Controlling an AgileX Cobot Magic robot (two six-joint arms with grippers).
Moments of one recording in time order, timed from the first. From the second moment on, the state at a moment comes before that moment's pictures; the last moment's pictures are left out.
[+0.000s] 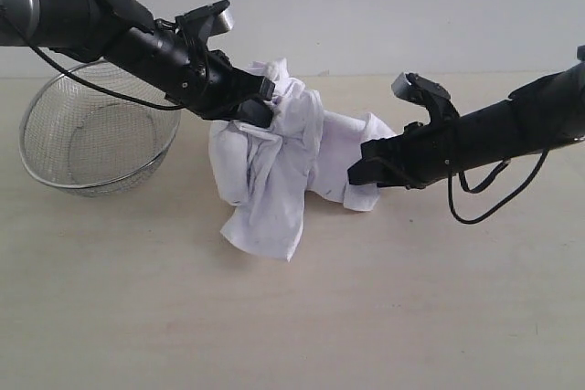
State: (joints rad) left arm -0.30 2.12 -1.56 -0.83 0.67 0.70; right arm -0.01 2.14 -1.17 1.44 0.70 -1.37
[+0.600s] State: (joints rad) left arm -0.30 2.12 -1.56 -0.84 0.67 0.70; right arm 0.00 2.14 -1.17 1.45 0.71 -1.38
